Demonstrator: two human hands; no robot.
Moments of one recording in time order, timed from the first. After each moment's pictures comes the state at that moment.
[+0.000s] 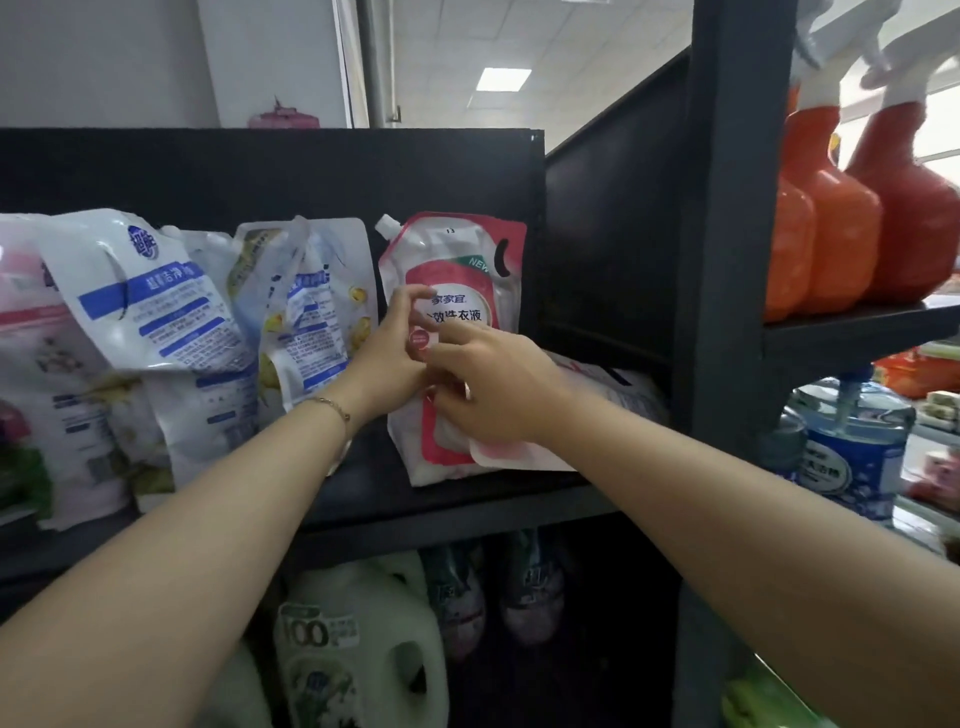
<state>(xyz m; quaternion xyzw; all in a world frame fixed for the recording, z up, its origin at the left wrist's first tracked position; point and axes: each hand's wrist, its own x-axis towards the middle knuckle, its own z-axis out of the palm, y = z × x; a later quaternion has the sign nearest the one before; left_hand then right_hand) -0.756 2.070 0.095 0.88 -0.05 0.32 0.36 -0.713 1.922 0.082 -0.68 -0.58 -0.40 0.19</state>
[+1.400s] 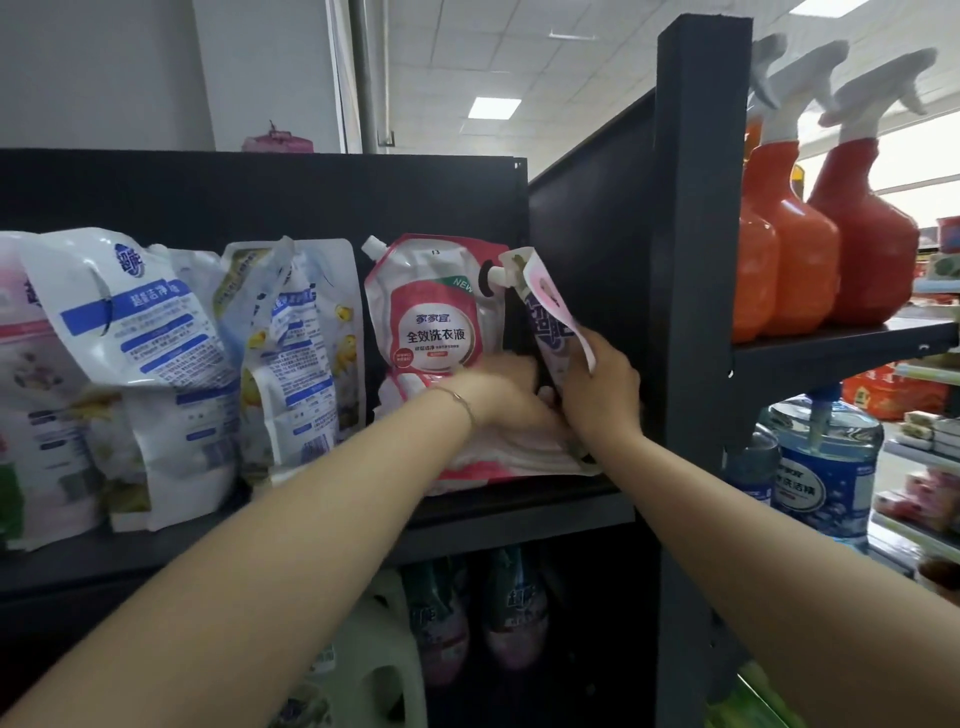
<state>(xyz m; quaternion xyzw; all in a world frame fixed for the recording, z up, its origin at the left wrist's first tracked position) -0.713 1.964 0.104 0.99 -0.03 0.13 0.01 -0.672 1.858 0.064 -0.73 -0.21 -0.27 0.59</state>
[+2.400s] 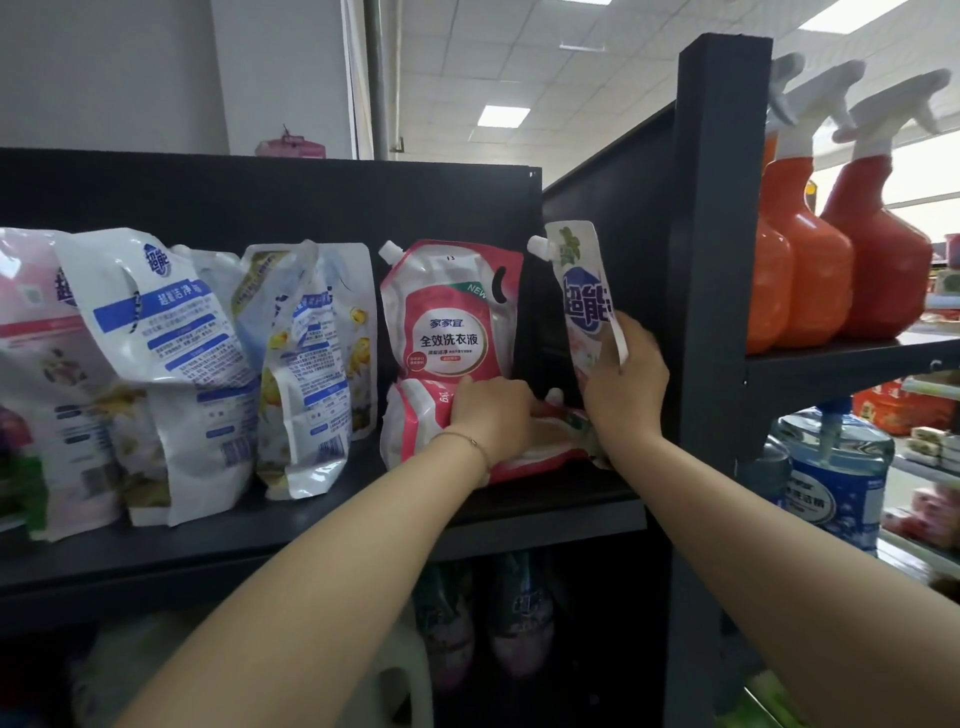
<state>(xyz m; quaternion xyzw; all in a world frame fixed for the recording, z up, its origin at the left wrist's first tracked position) -0.692 1.991 0.070 0.98 0.02 0.21 -0.07 -0.671 1.860 0.071 -0.66 -0.21 -0.35 0.64</state>
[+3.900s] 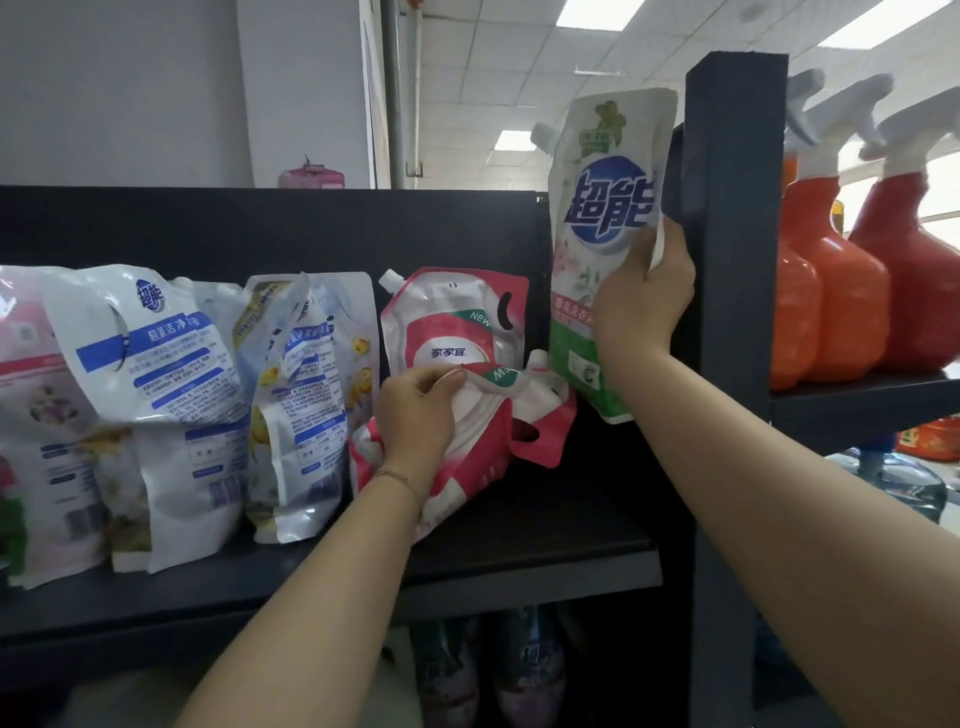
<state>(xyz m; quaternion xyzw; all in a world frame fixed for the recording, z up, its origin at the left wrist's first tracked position) -0.697 2.041 0.079 0.70 0.05 0.54 0.46 -0.662 1.870 0.170 -0.50 -0.21 -0.39 0.75</state>
